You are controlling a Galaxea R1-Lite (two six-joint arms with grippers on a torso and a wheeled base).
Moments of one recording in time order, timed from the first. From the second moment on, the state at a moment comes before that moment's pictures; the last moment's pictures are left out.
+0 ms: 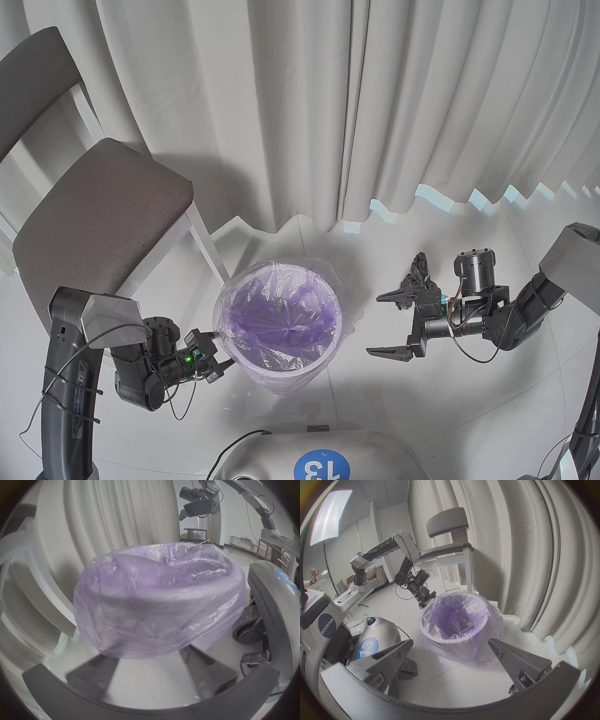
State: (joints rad) left arm -0.15 2.60 -0.77 -1.40 -0.49 0.81; right arm 0.29 2.14 -0.86 -0.71 0.77 -0.72
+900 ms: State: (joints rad) left arm -0.08 2.56 -0.66 -1.44 -0.55 0.83; right arm 0.29 2.13 -0.83 -0.74 0.77 -0.72
